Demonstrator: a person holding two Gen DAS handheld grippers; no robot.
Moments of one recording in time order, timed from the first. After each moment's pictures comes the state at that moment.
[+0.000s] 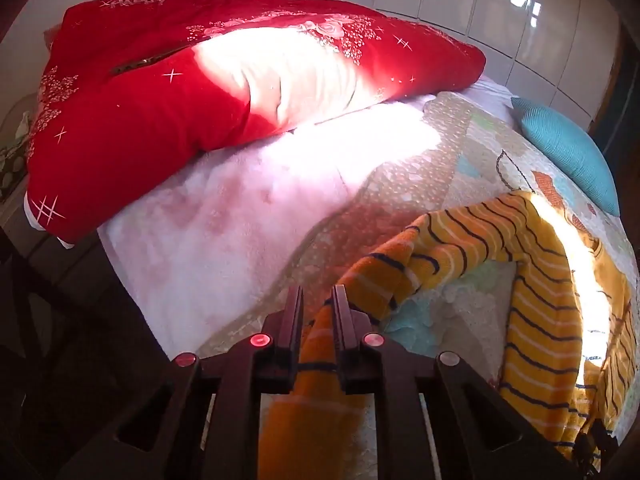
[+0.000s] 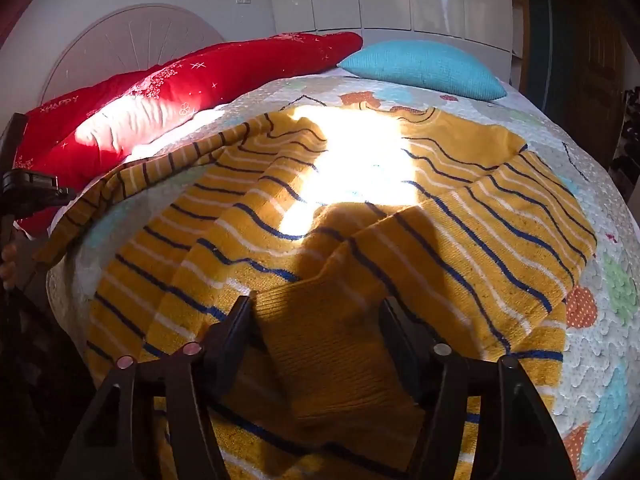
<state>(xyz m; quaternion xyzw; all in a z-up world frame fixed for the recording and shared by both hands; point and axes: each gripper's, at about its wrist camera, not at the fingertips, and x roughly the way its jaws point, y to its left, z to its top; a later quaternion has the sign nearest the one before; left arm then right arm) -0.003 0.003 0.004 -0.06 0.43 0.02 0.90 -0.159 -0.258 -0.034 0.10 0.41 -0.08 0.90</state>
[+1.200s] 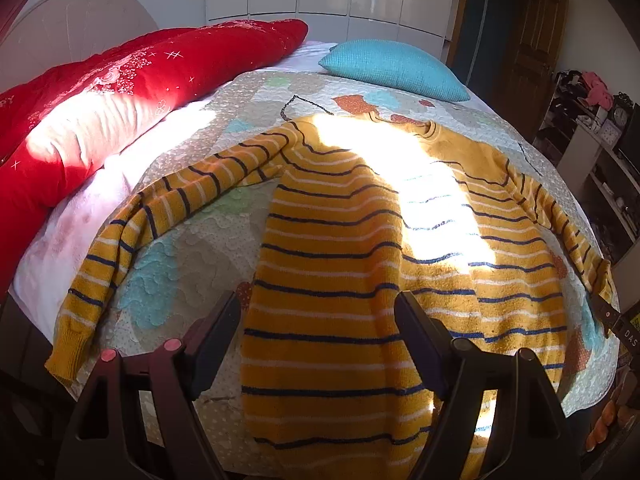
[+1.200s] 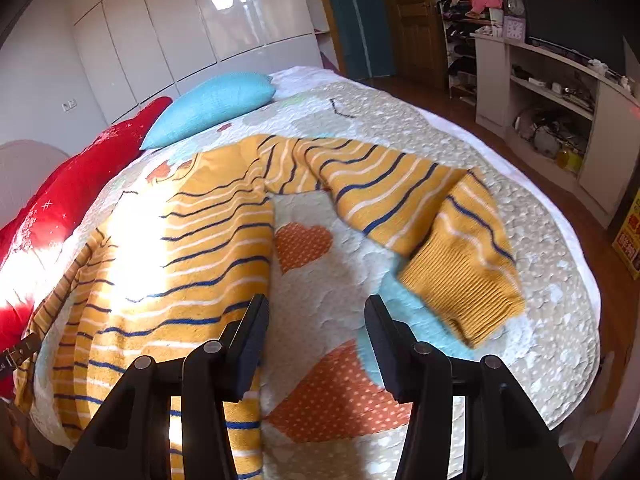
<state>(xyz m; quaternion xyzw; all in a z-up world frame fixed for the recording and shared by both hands) -0.107 -0.166 0.004 0.07 0.42 -0.21 0.88 -0.301 -0.380 0.002 0.26 0.35 -0.35 0.83</state>
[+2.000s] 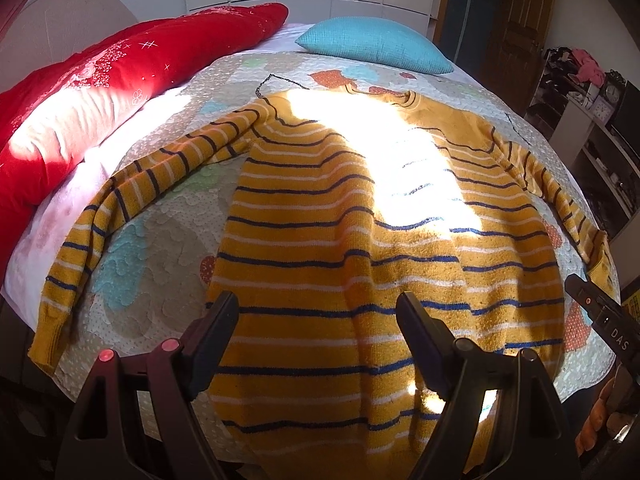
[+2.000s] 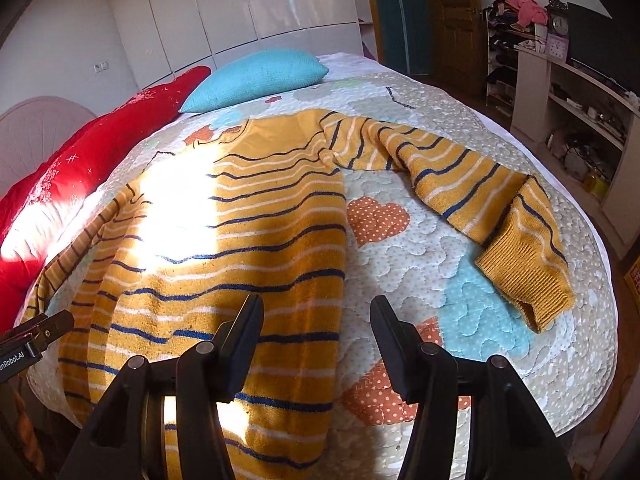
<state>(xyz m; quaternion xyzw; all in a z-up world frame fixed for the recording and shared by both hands) -0.119 -0.187 -0.011 0.09 0.44 -0.23 0.86 -0.268 -0.345 -0.004 0.22 0.38 -0.29 0.85</state>
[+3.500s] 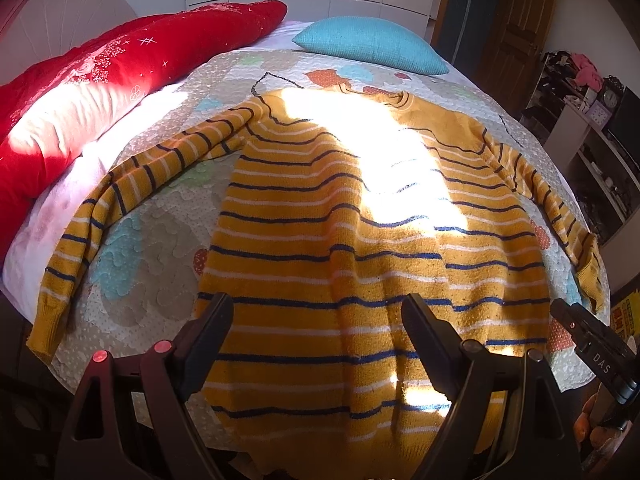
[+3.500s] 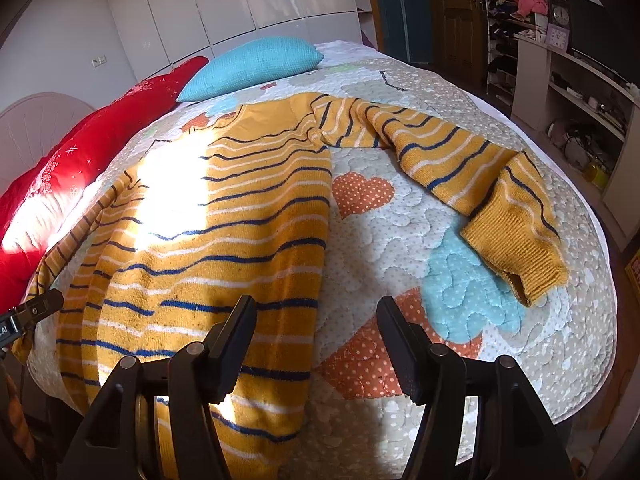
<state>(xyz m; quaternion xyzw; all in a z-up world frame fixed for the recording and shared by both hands) -0.127 -0.187 -0.002 0.08 0.45 -0.24 0.86 -0.290 -0.343 -0.014 0.24 0.40 -0.29 0.84</state>
